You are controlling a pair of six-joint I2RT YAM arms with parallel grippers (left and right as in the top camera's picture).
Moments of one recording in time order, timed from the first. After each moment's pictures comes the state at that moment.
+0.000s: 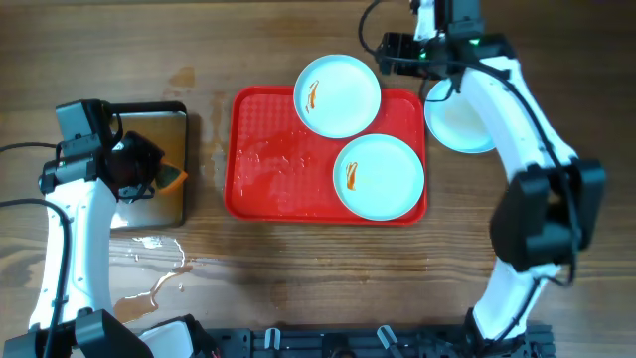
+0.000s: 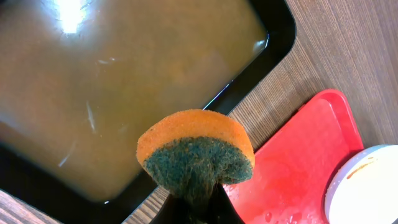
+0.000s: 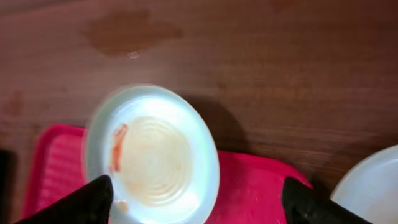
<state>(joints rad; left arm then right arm) 0.29 1.40 1.03 -0.77 0.16 -0.67 0.16 2.04 1.70 -0.63 -0.24 0.24</state>
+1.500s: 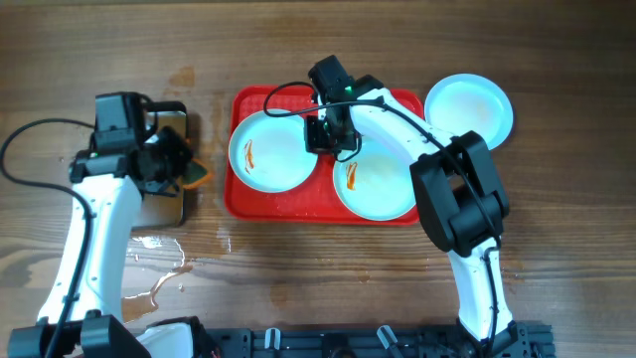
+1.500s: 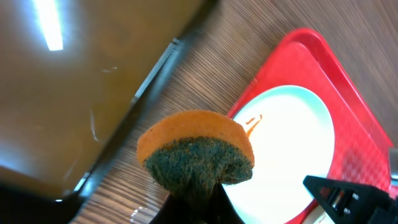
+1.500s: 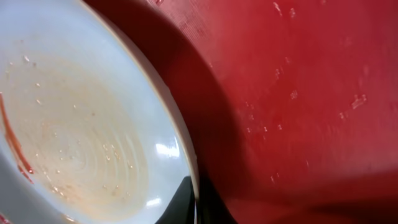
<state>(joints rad) 0.12 1.40 1.03 -0.75 0.16 -0.61 0.53 2.26 1.70 -0.82 -0.28 0.48</state>
